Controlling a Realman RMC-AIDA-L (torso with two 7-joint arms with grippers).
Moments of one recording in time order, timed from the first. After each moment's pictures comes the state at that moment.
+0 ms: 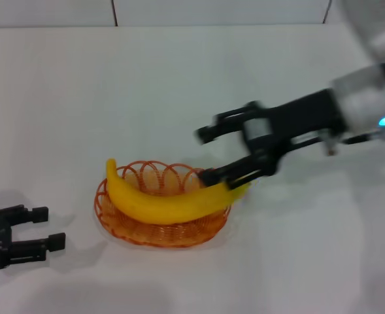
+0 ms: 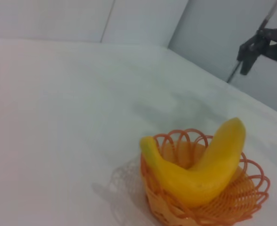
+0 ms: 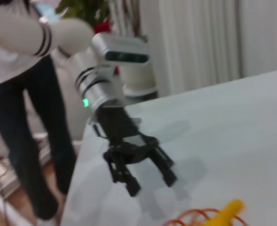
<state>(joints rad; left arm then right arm) -0.42 -2.00 0.22 0.64 2.50 1.80 -1.31 0.65 1.94 -1.33 -0.78 -1.67 -1.55 1.61</state>
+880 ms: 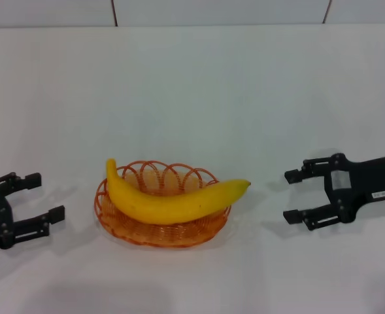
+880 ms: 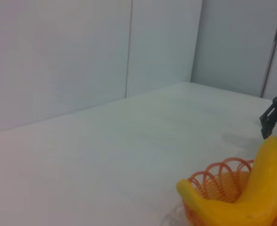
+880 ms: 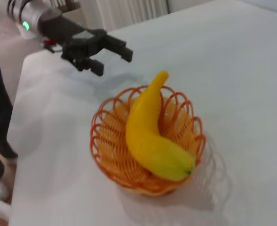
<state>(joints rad) -0.42 -2.04 0.00 0.60 2.50 1.74 -0.95 0.52 1.91 -1.02 -0.55 -1.98 -1.54 1.29</state>
